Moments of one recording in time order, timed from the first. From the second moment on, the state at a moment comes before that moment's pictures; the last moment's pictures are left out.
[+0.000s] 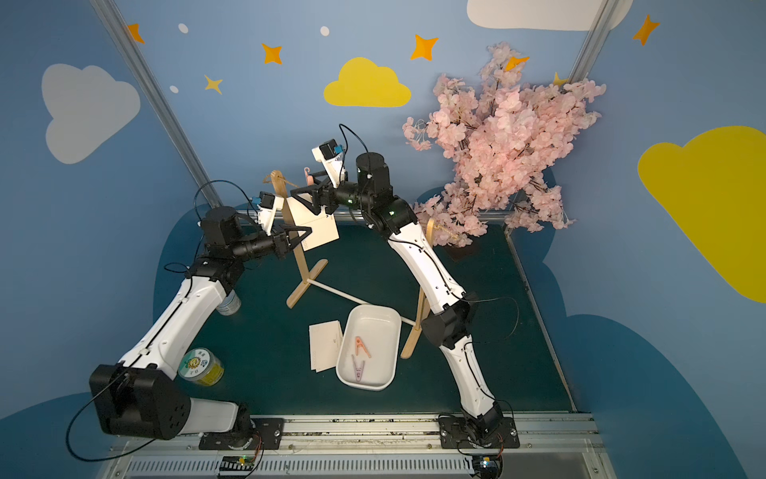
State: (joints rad) left arm -0.08 1.39 1.27 -0.09 0.88 -0.18; right arm 0.69 2.28 2.71 -0.42 -0.65 0.16
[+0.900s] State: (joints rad) left arm -0.07 1.46 1.37 -0.23 0.91 -0.12; right arm 0.68 2.29 2.71 -0.42 -0.72 0.16
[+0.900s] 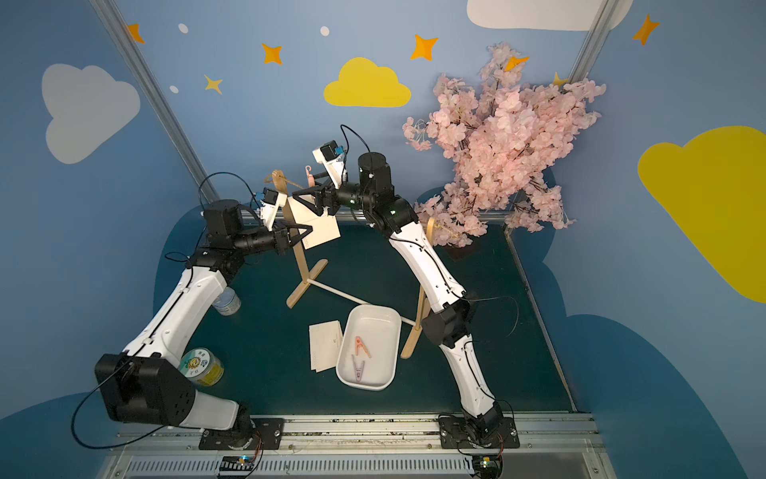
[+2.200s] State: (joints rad) left arm -0.06 1.47 1.40 -0.31 0.94 -0.08; right arm 0.67 2.29 2.71 -0.42 -0.77 0.18
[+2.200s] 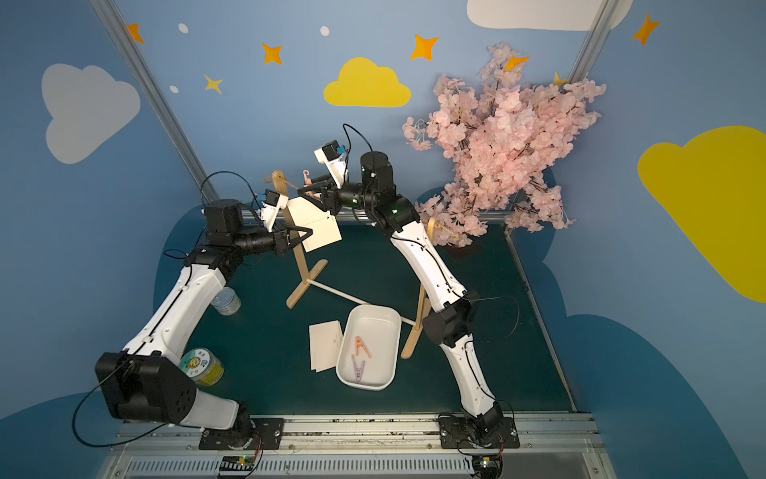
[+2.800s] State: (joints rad) left arm -0.06 1.47 1.39 -0.30 0.97 -0.10; right arm 0.66 2.29 2.72 -0.40 -0.74 0.18
